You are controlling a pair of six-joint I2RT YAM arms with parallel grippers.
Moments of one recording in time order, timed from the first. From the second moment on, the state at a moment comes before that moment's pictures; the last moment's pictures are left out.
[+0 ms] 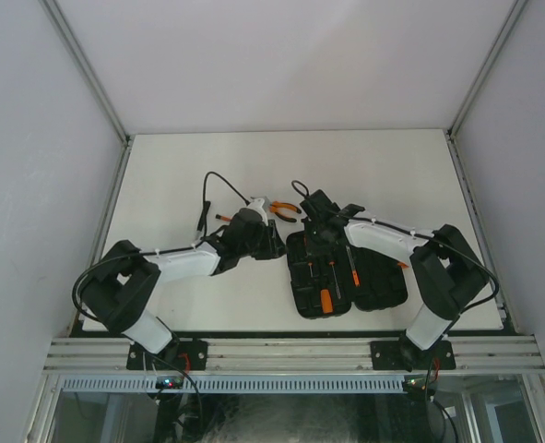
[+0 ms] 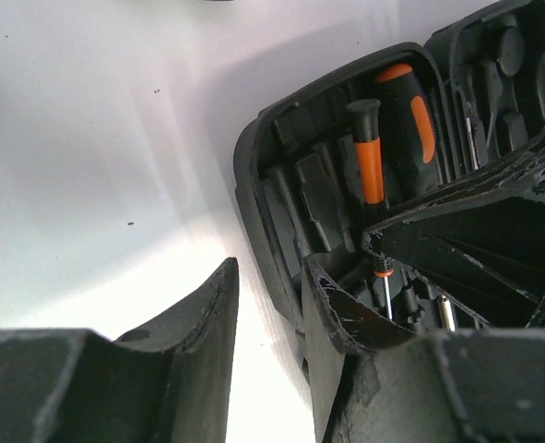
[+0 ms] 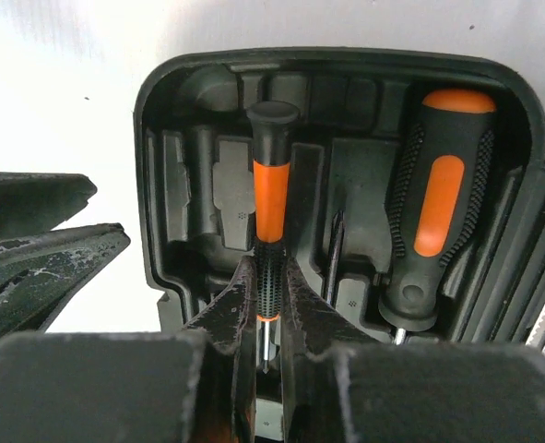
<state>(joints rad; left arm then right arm) -0.73 1.56 0.73 0.16 0.08 -0.72 0.68 1.66 1.07 -0.54 0.01 0.56</state>
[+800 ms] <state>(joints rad) -0.72 1.62 0.78 0.11 0.10 -0.72 0.68 1.70 1.11 -0.56 0.03 0.56</state>
